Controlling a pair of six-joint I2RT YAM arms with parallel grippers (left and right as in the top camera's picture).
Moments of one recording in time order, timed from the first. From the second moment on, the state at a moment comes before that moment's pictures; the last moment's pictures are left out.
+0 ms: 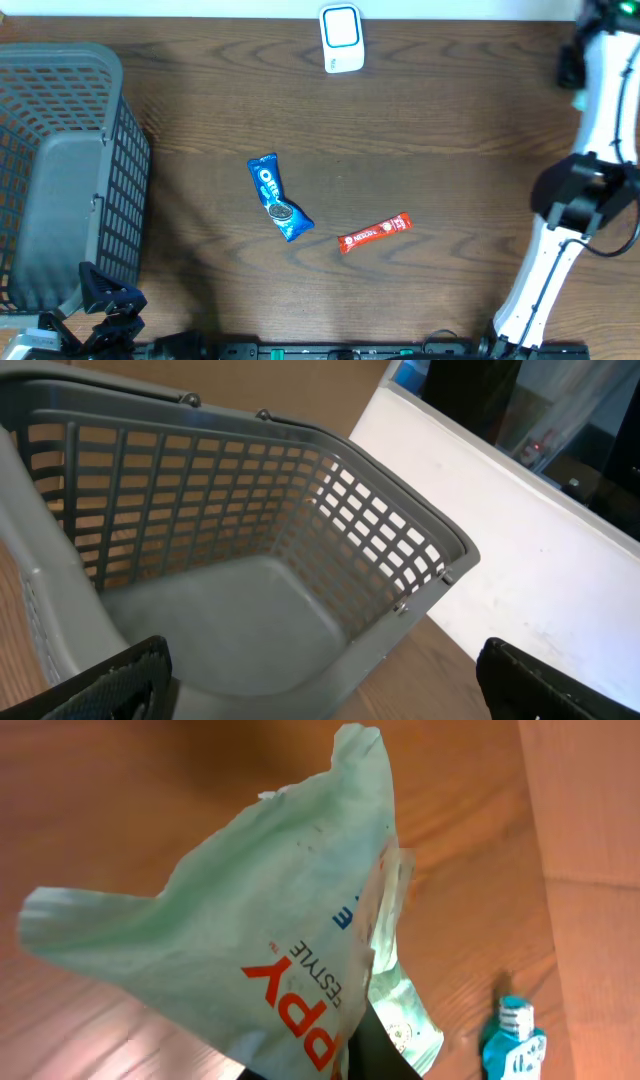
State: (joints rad) left arm 0.21 0.00 0.81 -0.92 -0.43 -0.56; right arm -0.32 2.51 2.63 -1.40 0.44 -0.01
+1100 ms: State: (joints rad) left arm 0.21 0.00 0.81 -0.92 -0.43 -0.56; right arm -0.08 2.31 2.47 -1.55 -0.03 0.09
